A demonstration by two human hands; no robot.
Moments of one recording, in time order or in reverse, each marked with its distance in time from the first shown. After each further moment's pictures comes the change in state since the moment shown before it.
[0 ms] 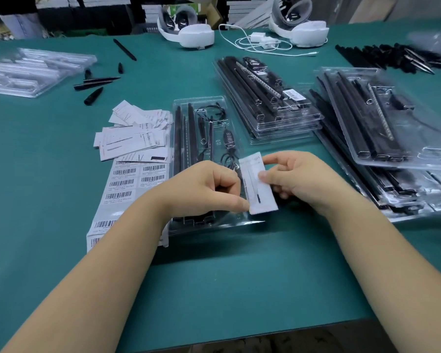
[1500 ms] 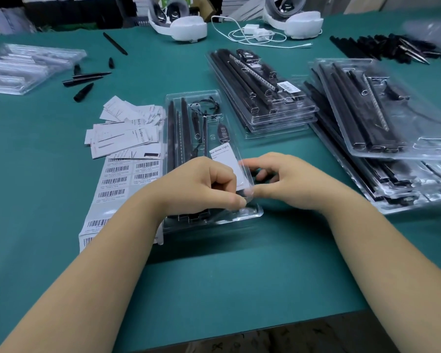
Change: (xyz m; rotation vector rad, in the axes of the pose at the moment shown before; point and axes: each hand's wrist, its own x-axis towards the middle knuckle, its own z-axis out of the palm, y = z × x) left_hand -0.001 0.003 0.003 0.024 -0.010 -0.016; right_hand -0.011 -0.008 0.003 -0.373 -0.179 -0.272
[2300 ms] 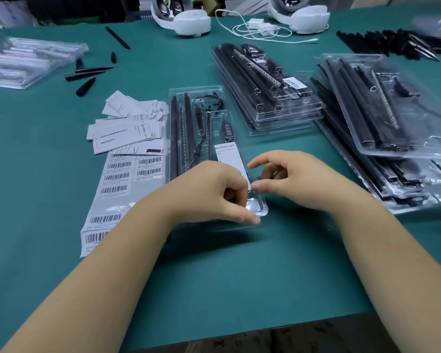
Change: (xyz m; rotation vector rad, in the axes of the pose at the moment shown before) left_hand 0.003 0.001 0.012 0.286 0.049 0.057; right_hand -0.001 0.004 -0.001 -0.046 0.069 0.165
